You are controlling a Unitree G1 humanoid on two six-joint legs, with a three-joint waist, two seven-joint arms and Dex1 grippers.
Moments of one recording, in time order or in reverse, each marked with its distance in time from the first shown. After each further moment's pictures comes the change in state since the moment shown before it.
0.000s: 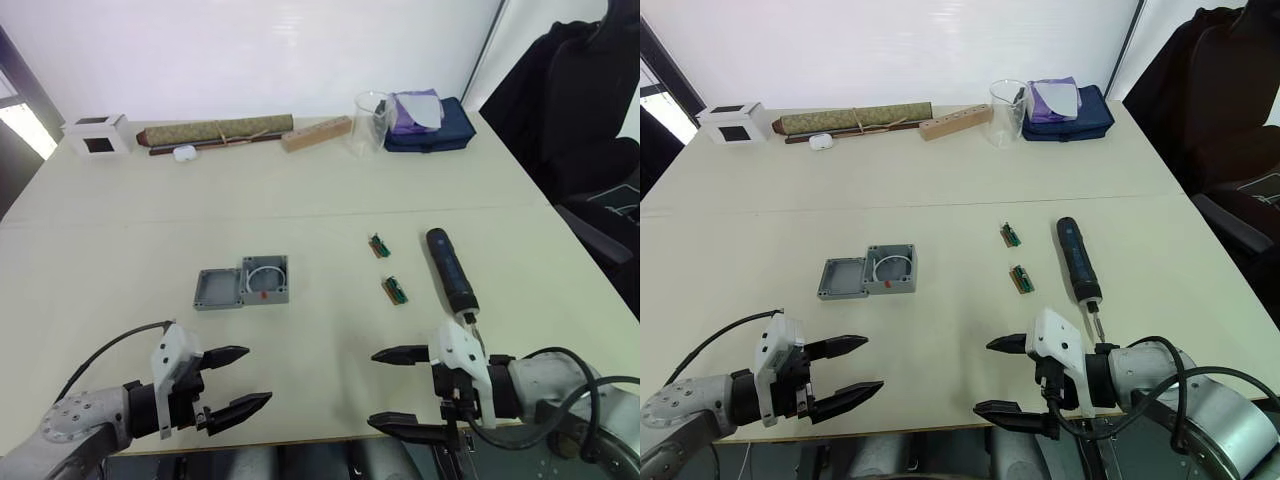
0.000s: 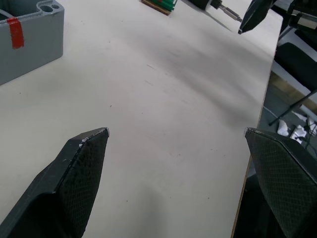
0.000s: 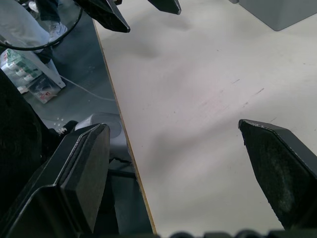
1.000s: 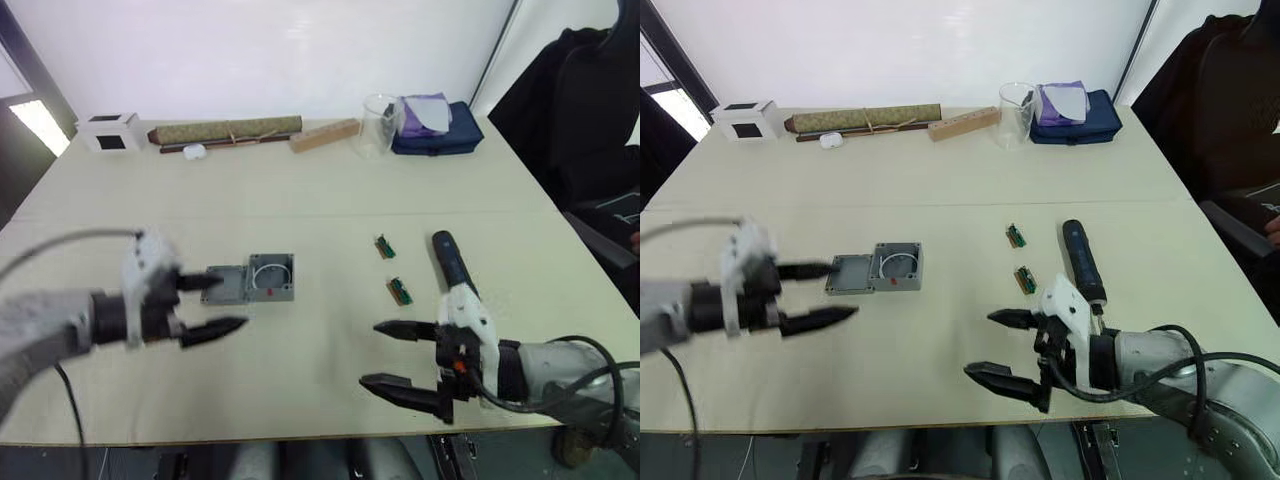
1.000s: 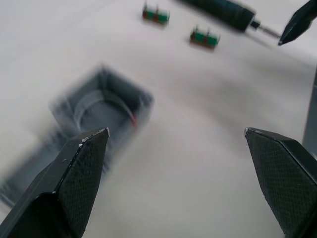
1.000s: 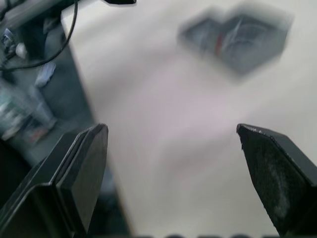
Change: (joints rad) left arm -0.626 0.417 0.092 0.097 -0.282 0.358 0.041; right arm -0.255 0.071 -0.116 -0.030 0.402 0.189 -0.352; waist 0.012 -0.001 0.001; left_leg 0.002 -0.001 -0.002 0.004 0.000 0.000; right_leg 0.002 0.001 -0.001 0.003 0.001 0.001
